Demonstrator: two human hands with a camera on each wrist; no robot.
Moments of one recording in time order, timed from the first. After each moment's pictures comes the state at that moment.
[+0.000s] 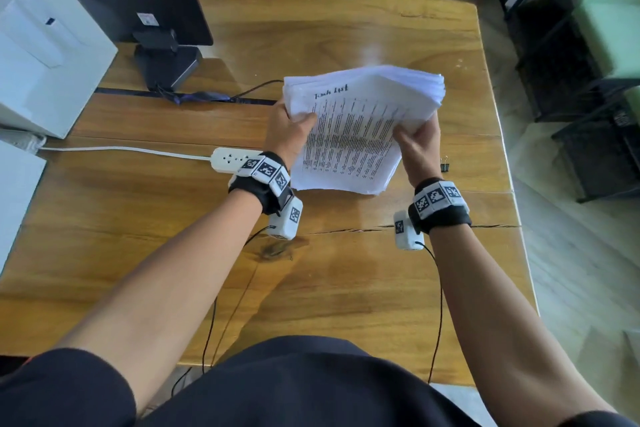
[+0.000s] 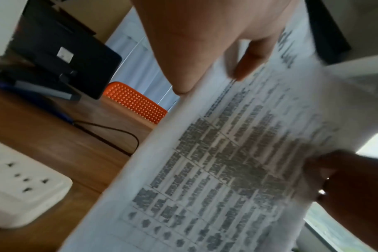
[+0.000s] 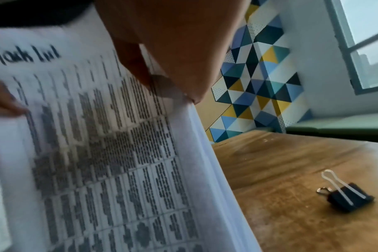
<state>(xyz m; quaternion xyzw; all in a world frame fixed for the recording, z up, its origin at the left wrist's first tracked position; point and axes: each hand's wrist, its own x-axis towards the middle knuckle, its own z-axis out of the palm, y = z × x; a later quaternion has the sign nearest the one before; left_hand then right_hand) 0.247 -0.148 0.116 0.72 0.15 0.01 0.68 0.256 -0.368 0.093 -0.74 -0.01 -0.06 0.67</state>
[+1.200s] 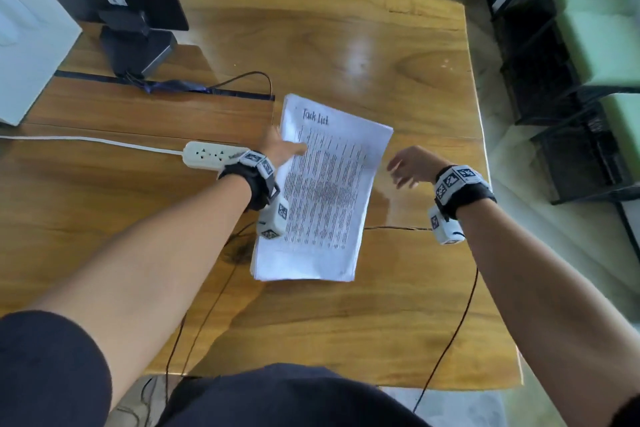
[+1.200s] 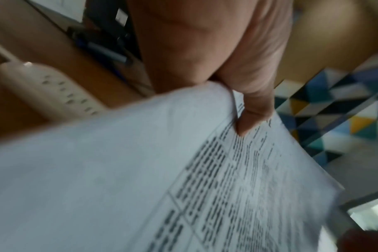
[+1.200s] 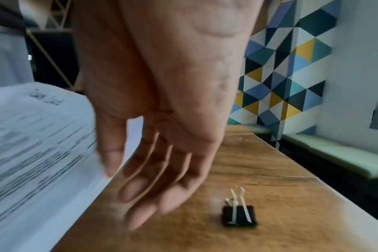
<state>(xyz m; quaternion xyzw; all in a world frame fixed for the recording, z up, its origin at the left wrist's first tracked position) 0.266 -0.164 0.068 0.77 0.27 -0.20 0.54 0.301 -0.449 0.049 -0.88 0.02 0.37 0.30</state>
